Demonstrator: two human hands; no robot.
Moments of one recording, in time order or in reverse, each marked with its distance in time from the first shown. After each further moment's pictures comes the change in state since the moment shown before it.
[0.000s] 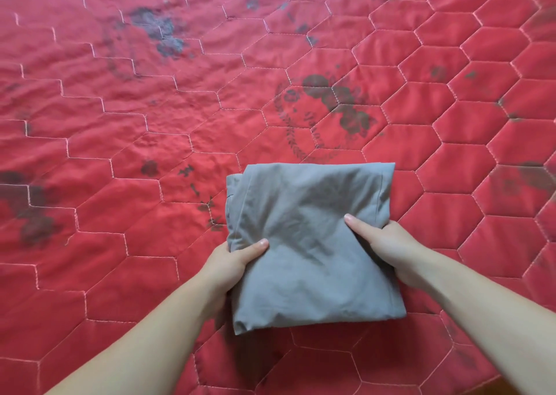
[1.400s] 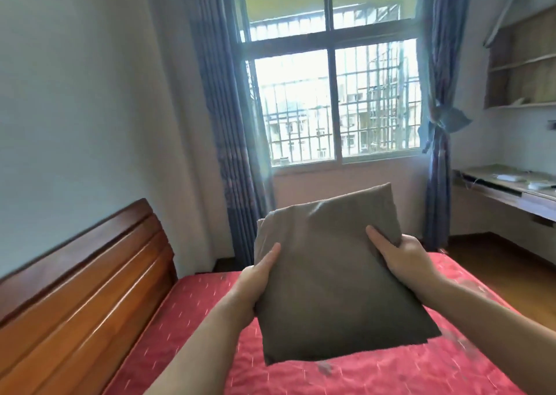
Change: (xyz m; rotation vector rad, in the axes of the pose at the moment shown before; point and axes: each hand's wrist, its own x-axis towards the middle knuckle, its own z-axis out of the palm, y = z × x) left_hand -0.580 0.376 -0.096 -0.179 0.163 0.800; right_hand -0.510 -0.491 -0.007 0.129 0.036 -1.158
